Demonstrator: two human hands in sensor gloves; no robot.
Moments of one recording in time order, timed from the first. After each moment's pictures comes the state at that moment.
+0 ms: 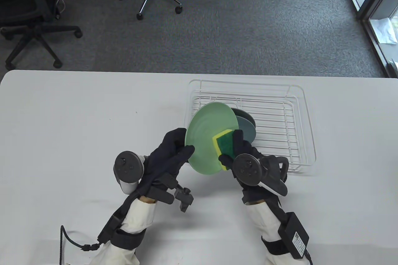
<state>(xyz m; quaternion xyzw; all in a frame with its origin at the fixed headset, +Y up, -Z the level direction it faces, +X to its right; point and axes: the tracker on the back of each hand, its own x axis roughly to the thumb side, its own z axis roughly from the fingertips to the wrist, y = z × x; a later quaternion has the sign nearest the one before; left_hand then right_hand) -0.142 -0.634 -0.267 0.11 -0.24 0.61 0.75 0.106 -0.619 -0.251 0.18 -0.06 0.97 0.14</state>
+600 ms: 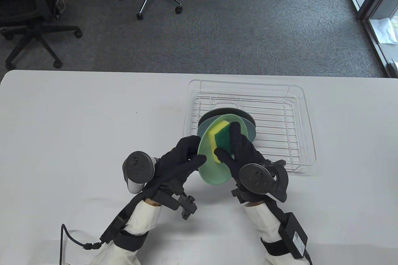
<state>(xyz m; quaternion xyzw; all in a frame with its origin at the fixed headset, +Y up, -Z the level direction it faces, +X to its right) -0.120 -0.633 -0.260 0.06 -0.30 0.58 0.76 0.118 -0.623 -0.249 0.14 -0.23 0.94 0.21</state>
